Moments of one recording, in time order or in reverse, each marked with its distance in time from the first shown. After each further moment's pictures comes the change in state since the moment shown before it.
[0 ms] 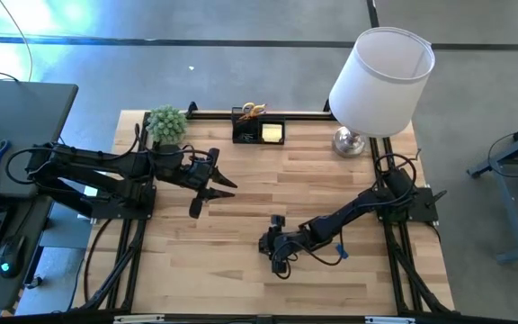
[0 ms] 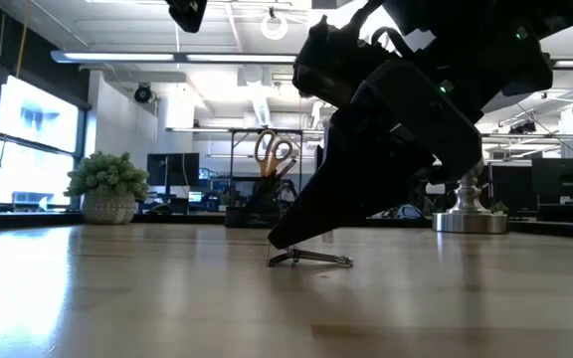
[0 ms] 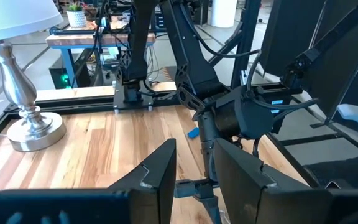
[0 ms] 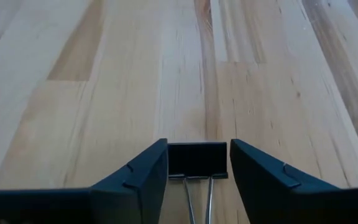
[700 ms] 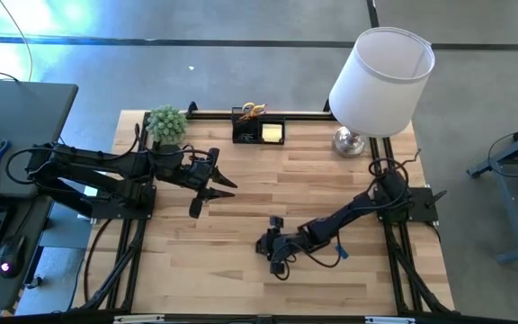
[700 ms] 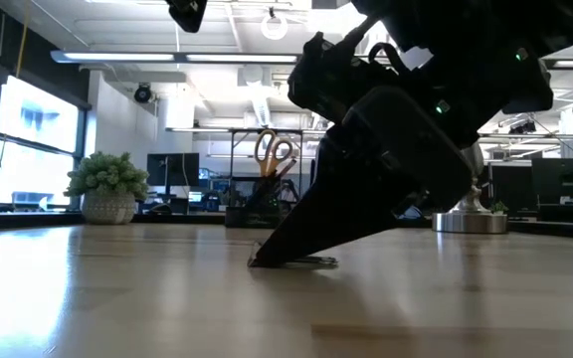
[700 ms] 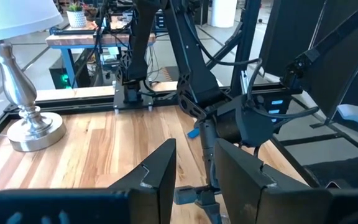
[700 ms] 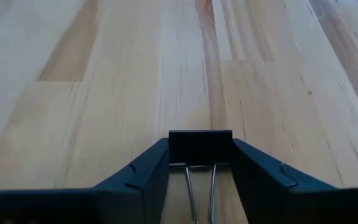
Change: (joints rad) left arm 0.000 0.000 0.000 0.000 0.000 0.000; right arm 0.003 0.058 0.001 0.067 0.012 0.013
